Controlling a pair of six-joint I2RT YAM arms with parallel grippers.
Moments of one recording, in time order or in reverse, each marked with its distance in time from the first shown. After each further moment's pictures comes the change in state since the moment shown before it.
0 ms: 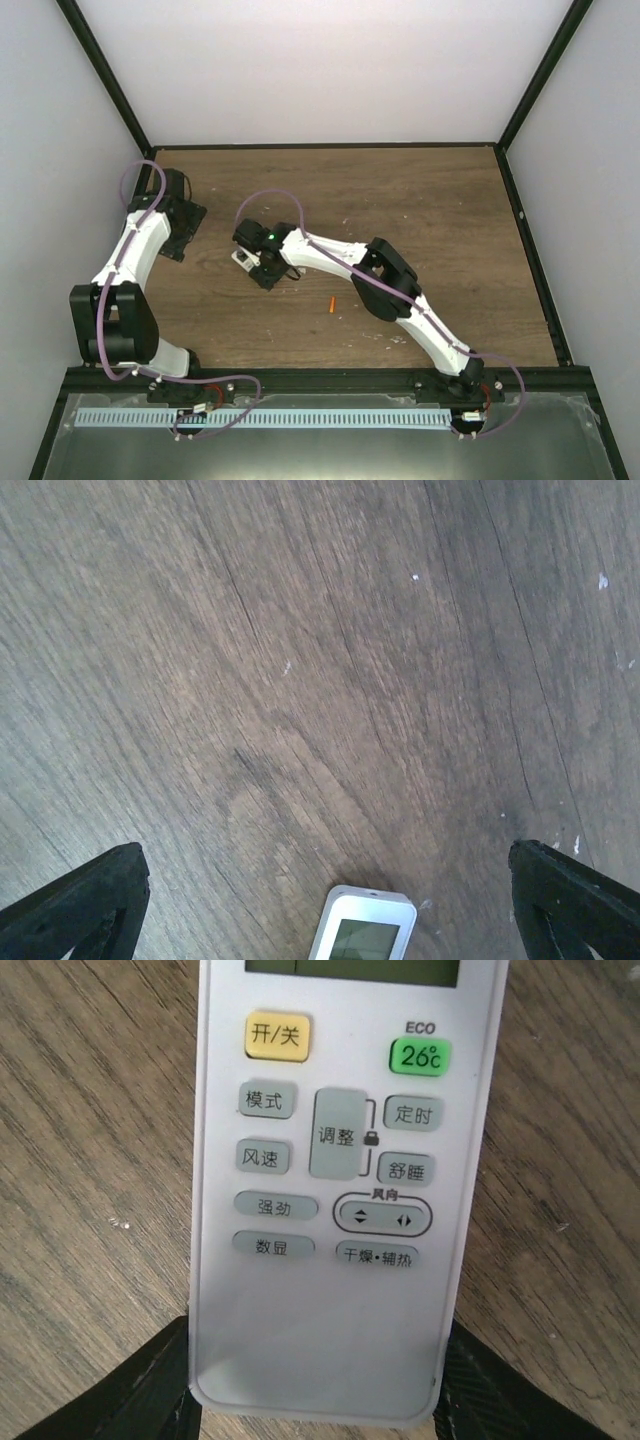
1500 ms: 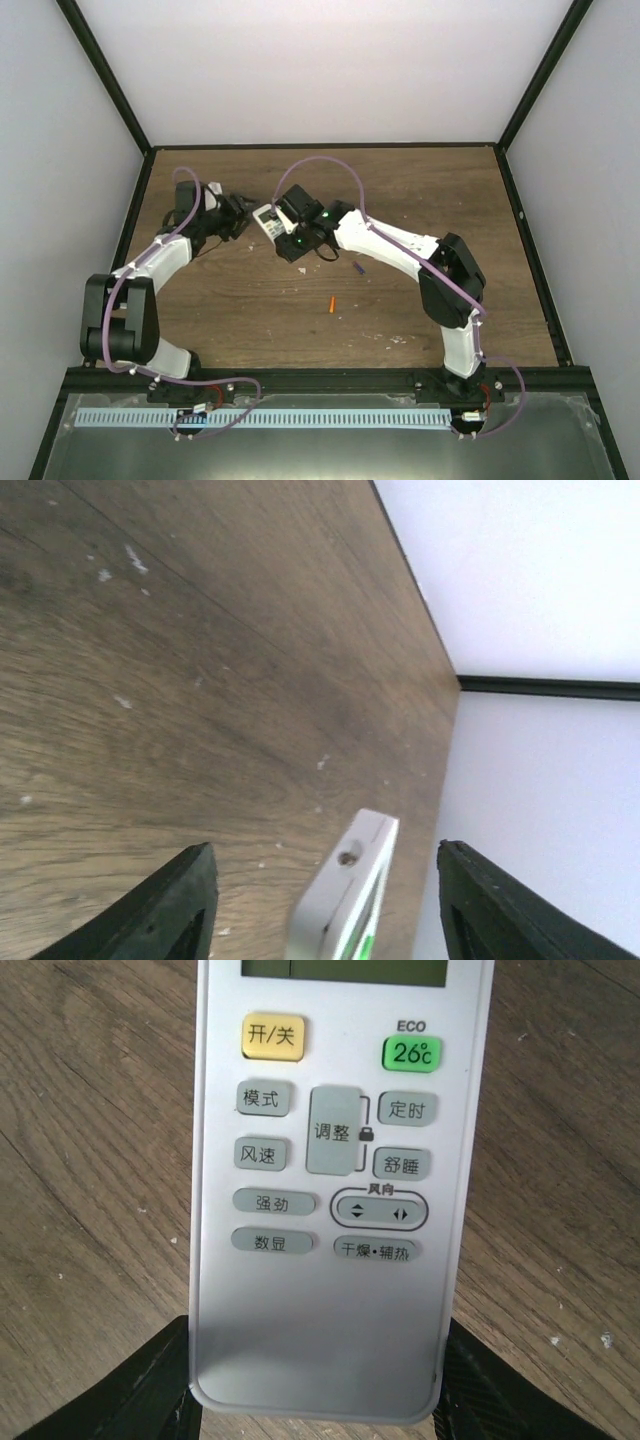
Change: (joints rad) left arm -0.118 0.003 -0.324 0.872 0.725 0.104; right arm -0.130 -0.437 -0.367 0.196 -0.070 0.087
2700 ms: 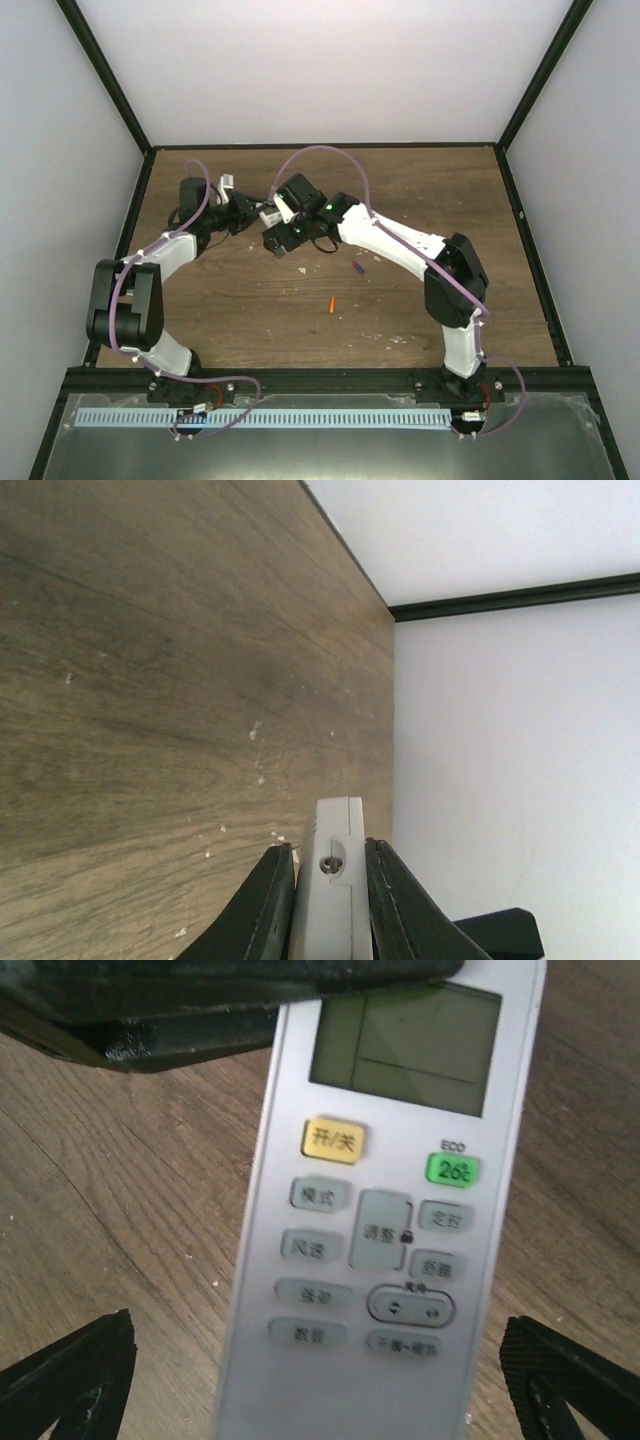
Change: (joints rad) left arm -0.008 0.091 0.003 0.220 0.206 0.040; right arm -0.021 -0.002 0.070 0.014 -0.045 0.004
